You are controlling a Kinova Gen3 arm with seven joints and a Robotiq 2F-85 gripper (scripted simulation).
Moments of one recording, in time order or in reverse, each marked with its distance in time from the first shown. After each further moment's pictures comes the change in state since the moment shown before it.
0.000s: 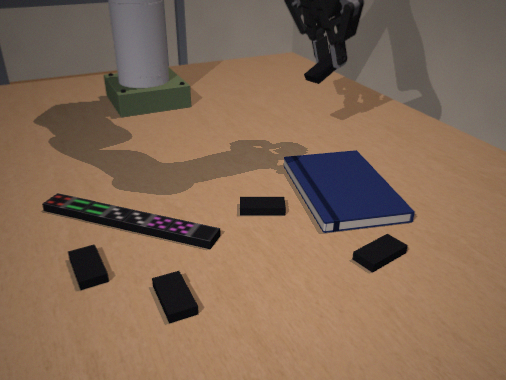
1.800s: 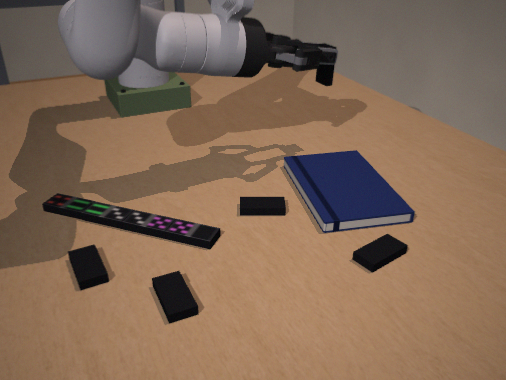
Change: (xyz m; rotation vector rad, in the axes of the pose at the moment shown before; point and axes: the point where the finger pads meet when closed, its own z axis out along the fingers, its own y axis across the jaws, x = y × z) arm -0.019 -0.002 -0.007 -0.085 1.092 0.121
